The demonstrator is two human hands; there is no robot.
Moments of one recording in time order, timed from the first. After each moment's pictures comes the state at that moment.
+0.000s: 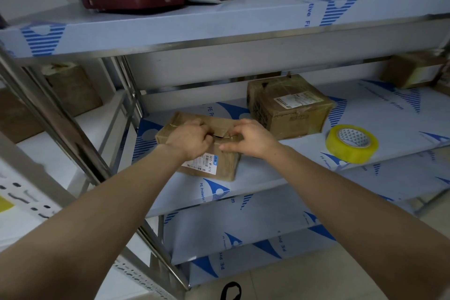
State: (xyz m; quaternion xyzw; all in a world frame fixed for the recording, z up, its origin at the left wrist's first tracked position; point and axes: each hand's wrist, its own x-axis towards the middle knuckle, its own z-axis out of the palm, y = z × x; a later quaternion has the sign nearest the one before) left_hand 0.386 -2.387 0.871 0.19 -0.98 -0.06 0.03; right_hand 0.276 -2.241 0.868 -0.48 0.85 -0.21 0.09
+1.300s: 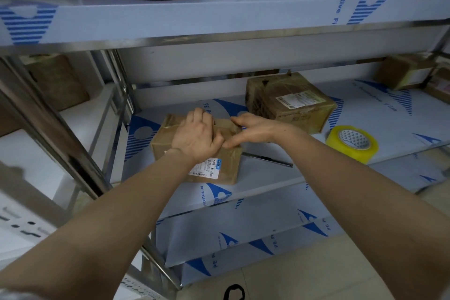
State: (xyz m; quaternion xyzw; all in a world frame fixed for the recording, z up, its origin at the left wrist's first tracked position) left_hand 0.369 -2.393 0.849 0.20 -0.97 0.03 0.14; right_hand 0.249 -2.270 0.887 -0.42 0.85 -0.15 0.28
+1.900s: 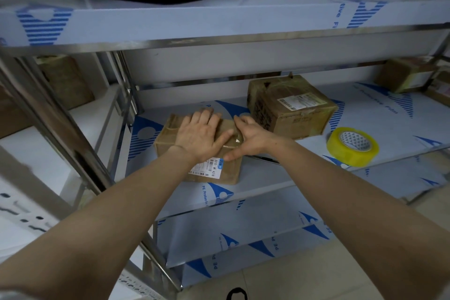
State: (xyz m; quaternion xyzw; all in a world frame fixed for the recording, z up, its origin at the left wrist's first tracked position) left_hand 0.373 -2.395 0.852 0.17 -0.98 0.06 0.11; right_hand 0.264 -2.269 0.868 -0.44 0.86 -0.15 0.22
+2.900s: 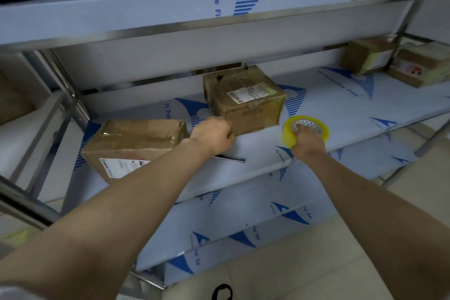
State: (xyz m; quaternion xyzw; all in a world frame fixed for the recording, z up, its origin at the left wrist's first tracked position) left_hand 0.261 -2.273 0.857 0.10 -0.99 -0.02 0.02; right_hand 0.130 -2.075 0.807 -0.15 0.98 -0.13 0.07
